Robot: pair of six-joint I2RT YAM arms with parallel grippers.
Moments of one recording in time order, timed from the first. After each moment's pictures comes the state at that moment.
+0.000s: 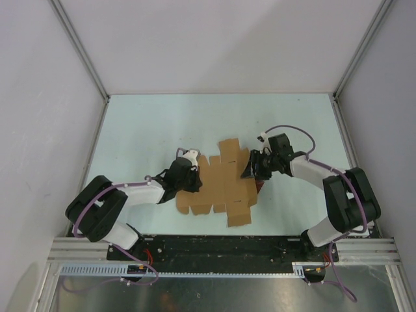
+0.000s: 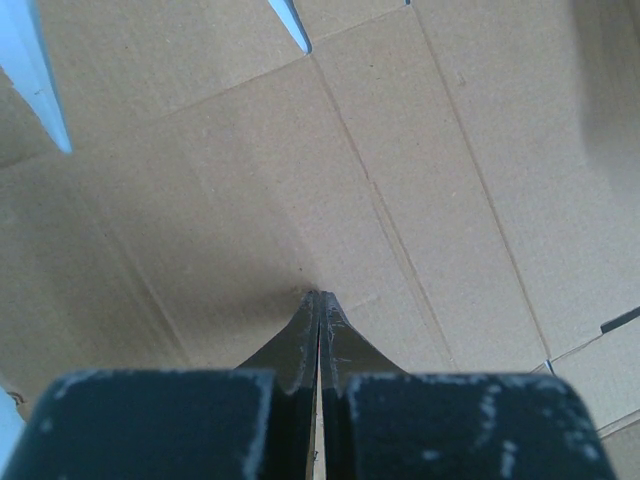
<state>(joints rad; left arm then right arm) -0.67 1.48 0.53 0.22 0.01 -0.42 0.35 1.57 0.85 -0.23 -0.53 0.45</state>
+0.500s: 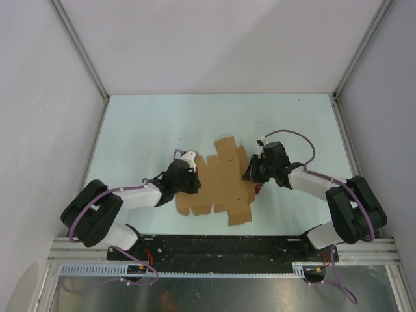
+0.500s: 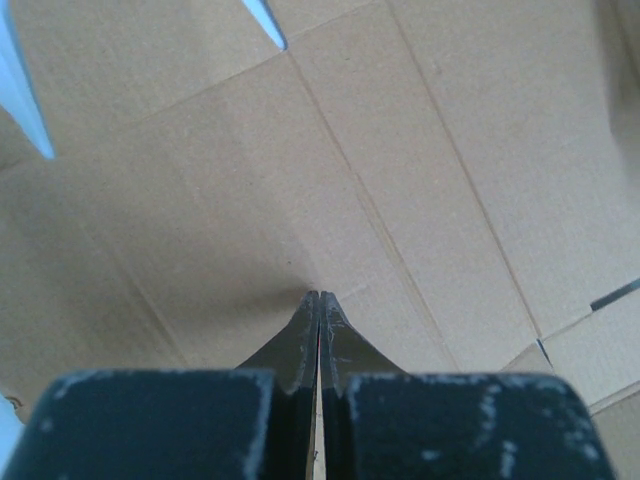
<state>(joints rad) -0.67 1.46 0.50 0.24 0.02 -0.44 0.46 1.46 0.68 -0.05 -0.29 0.57</state>
